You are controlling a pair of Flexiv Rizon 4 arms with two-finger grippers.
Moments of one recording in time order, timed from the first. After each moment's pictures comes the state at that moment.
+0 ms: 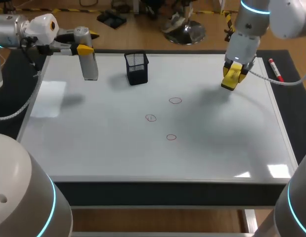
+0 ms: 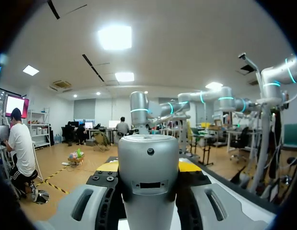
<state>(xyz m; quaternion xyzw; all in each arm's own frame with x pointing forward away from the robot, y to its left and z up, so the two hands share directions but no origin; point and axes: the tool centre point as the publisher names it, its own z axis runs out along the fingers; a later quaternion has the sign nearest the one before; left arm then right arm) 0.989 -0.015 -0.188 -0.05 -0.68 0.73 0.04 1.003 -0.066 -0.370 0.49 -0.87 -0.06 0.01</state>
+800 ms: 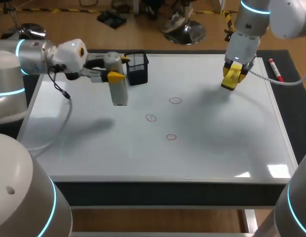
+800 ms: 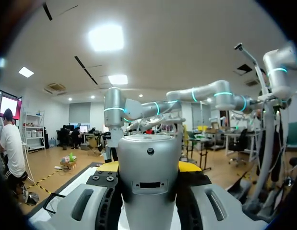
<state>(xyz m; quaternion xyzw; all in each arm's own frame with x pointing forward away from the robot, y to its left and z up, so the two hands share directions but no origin) 0.879 -0.118 -0.197 -0.06 -0.66 0.74 0.05 1.003 -0.066 -0.370 0.49 -0.87 -0.06 0.01</state>
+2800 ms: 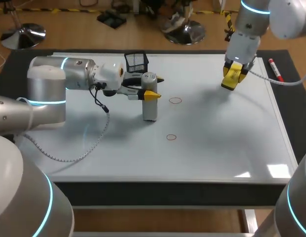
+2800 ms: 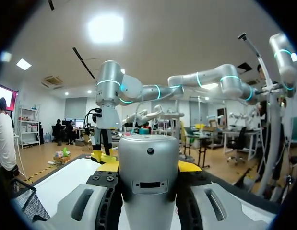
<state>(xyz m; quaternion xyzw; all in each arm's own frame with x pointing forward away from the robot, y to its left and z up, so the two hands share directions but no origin) 0.880 -0.215 -0.274 -0.06 -0.67 0.73 0.07 1.003 -0.066 -0.370 0.49 -0.87 -0.07 0.01</state>
